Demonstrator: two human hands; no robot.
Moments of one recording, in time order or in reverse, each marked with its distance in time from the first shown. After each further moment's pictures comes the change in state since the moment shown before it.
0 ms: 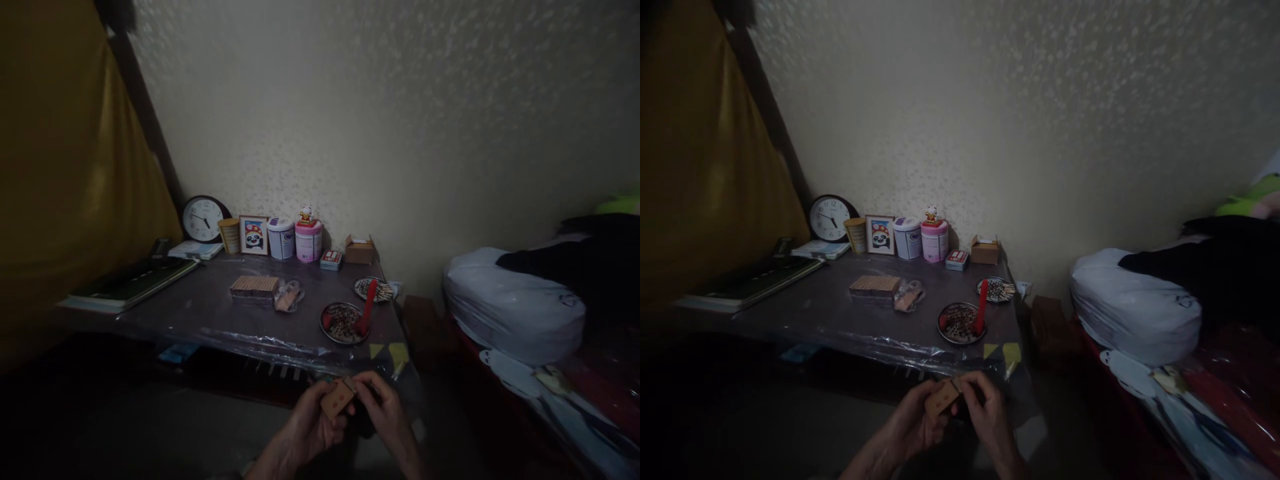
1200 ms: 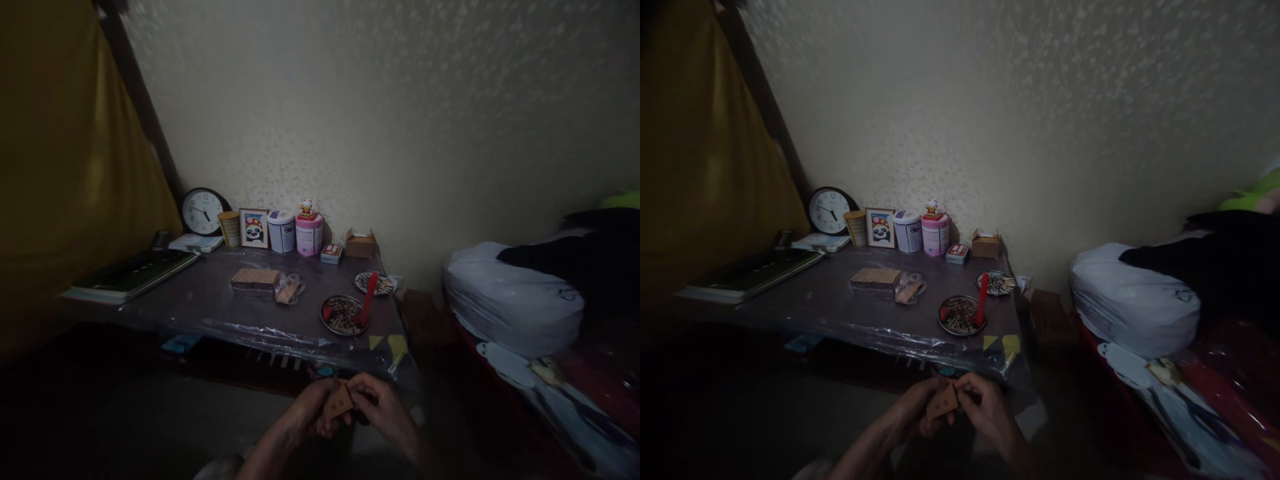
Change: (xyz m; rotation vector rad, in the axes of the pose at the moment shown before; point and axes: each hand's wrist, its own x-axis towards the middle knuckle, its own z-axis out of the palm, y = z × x) left_hand 0.003 0.000 -0.001 0.497 0.127 -0.041; right_hand -0.004 0.012 -0.006 -0.017 -0.322 0.032
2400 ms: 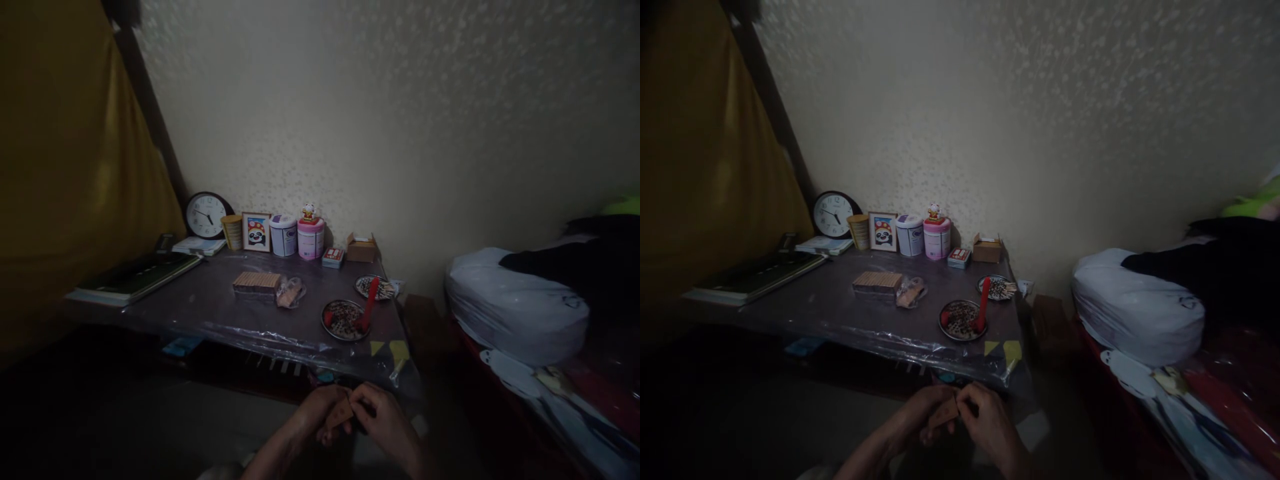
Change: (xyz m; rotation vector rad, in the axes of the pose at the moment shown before) left_hand 0.008 -0.005 0.002 0.136 0.057 0.075; right_hand -0.004 -0.010 0.000 -0.344 0.046 -0.062
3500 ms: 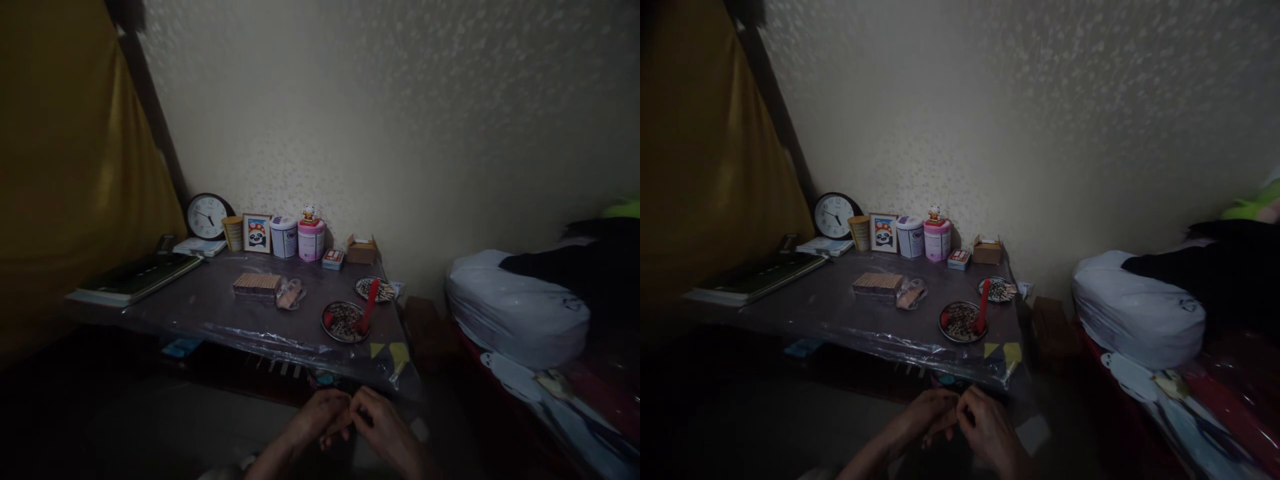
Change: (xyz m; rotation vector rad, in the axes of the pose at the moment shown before) left_hand 0.002 -0.009 -0.003 0.201 0.018 0.142; right_hand -0.004 0.009 0.004 -0.152 -0.079 -0.038
